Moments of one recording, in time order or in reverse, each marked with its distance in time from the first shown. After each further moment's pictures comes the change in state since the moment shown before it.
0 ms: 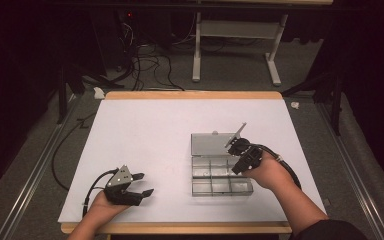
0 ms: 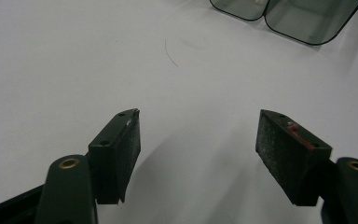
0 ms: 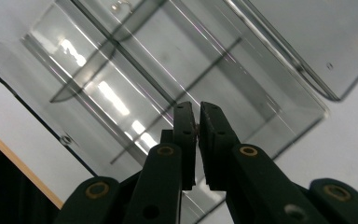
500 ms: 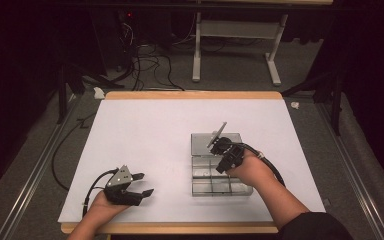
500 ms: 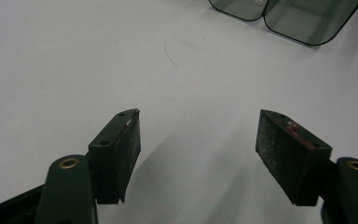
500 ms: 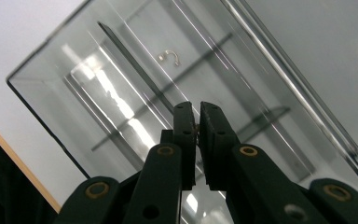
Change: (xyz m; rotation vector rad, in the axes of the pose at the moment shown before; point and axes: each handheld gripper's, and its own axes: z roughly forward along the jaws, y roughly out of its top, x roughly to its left) left arm 0.000 0.000 0.000 0.001 -0.004 0.000; right arm 0.025 0.035 0.010 -0.011 0.022 -0.097
